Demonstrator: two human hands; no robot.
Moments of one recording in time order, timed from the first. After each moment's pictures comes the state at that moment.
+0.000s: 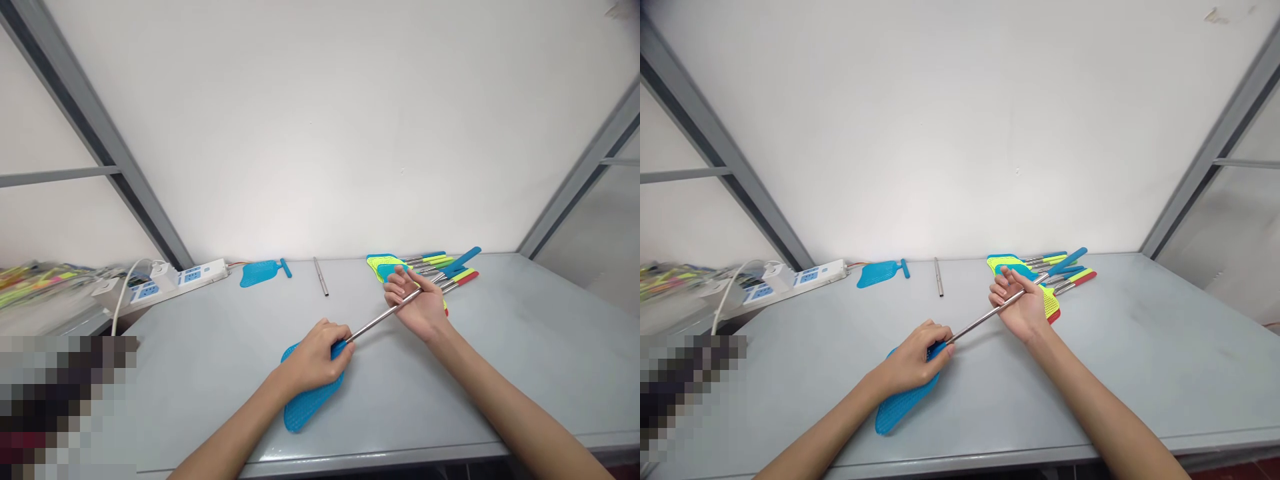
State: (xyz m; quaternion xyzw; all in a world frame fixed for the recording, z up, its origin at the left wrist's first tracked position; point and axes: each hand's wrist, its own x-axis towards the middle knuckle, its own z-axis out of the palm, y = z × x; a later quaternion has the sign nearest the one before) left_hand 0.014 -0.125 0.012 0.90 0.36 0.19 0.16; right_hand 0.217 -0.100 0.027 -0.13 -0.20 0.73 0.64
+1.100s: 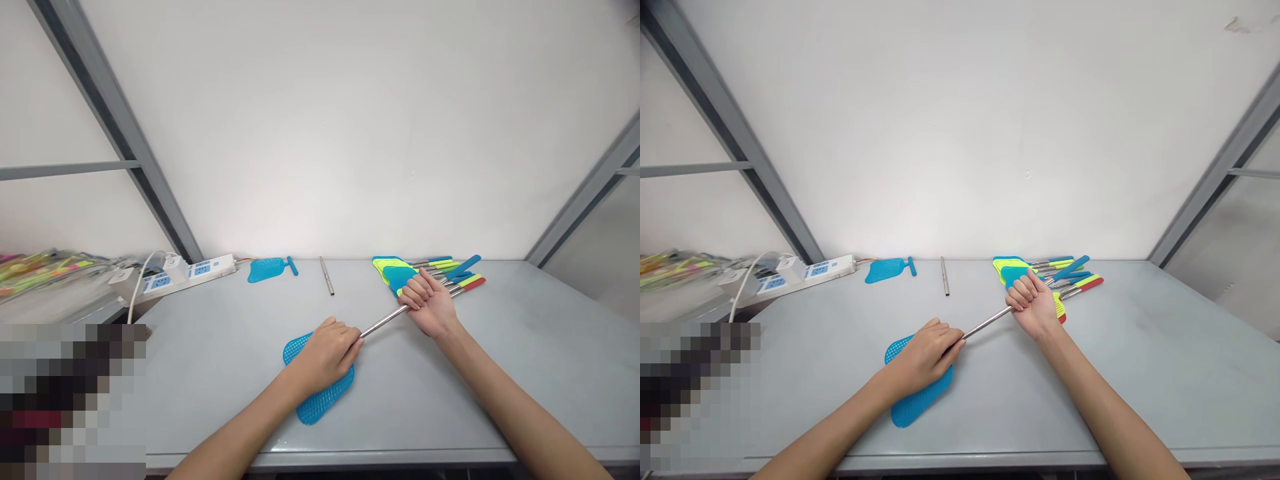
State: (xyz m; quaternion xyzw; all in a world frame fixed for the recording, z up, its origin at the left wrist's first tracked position) left_hand 0.018 -0.128 0.007 0.93 0.33 0.15 0.00; right_hand 0.234 -0.089 0.013 -0.13 -0.21 0.72 0.65
